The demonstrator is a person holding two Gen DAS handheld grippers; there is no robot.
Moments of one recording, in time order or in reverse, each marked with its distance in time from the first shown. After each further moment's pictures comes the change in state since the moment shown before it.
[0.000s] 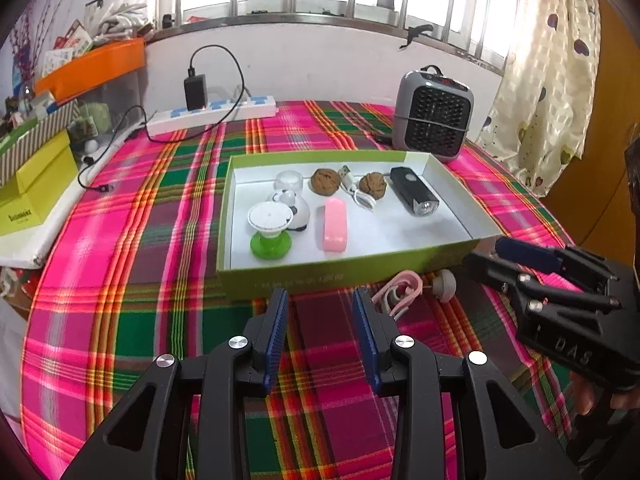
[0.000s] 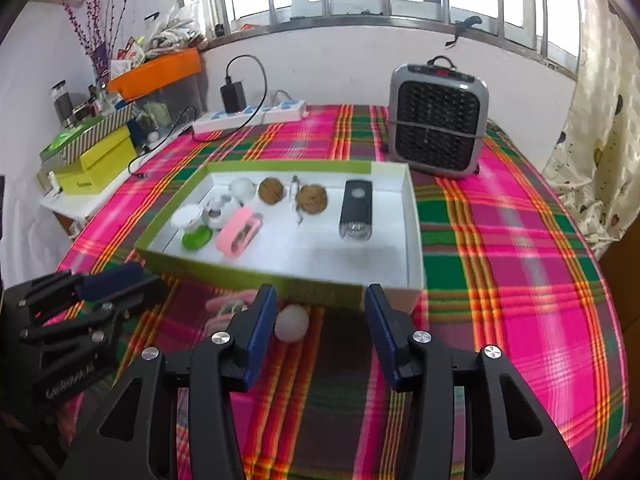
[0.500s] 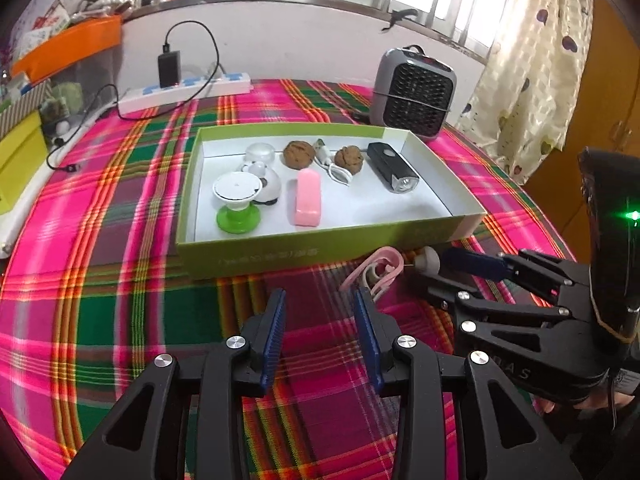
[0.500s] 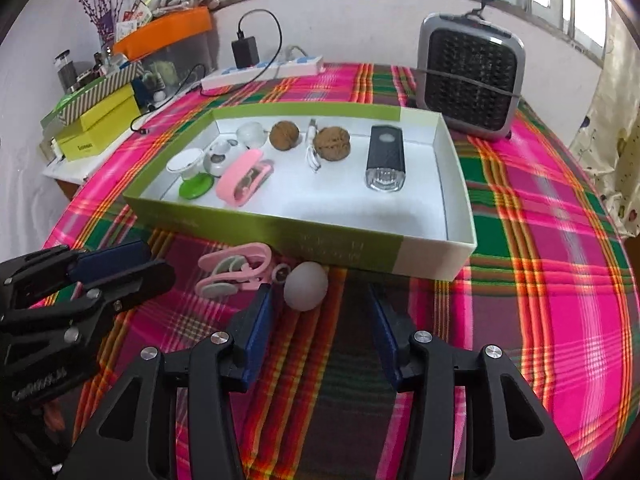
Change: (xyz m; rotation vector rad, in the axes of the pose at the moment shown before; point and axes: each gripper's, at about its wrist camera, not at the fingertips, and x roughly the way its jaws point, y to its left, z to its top) left arm 0.016 -0.003 -0.008 0.003 0.059 -0.103; right arm 0.033 0.006 -0.015 -0.037 0.110 0.033
